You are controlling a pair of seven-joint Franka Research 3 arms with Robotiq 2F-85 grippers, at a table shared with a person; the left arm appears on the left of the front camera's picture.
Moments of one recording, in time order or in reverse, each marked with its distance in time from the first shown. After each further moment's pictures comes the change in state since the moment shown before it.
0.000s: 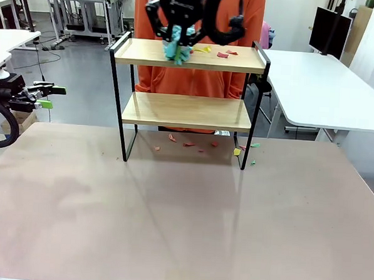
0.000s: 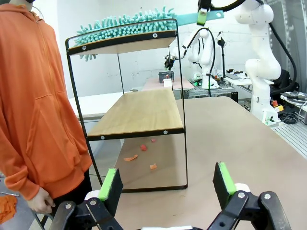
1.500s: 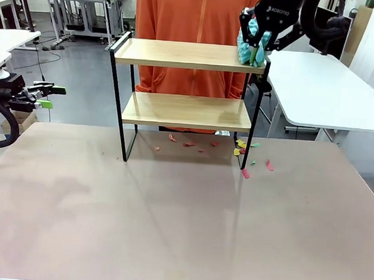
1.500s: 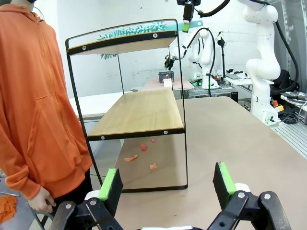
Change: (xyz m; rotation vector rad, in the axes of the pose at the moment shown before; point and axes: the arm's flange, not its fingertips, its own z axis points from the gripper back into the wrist) left arm 0.000 0.000 0.000 0.000 0.000 0.000; right arm 0.042 -0.146 0.030 -0.038 -0.026 -0.055
